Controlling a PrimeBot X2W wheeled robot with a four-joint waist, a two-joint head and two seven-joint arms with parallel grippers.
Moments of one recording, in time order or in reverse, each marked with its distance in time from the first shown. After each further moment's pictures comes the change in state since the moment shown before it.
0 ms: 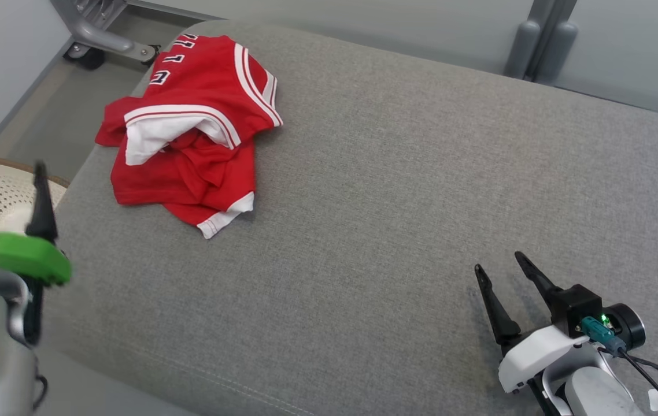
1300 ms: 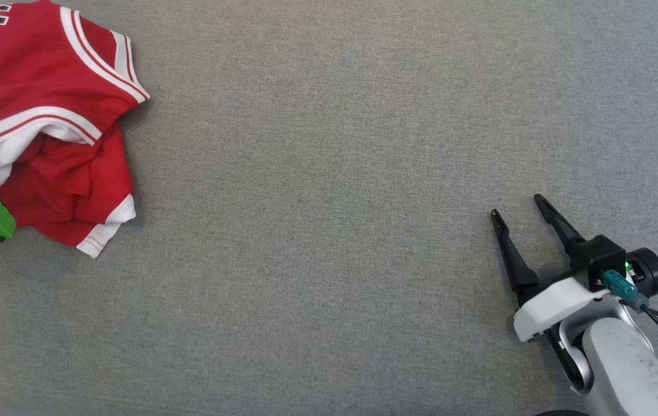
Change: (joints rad) left arm -0.338 0.247 -0.461 0.319 -0.614 -0.001 0.326; right arm -0.120 -0.070 -0.004 -0.028 -0.003 0.000 0.000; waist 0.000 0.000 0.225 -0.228
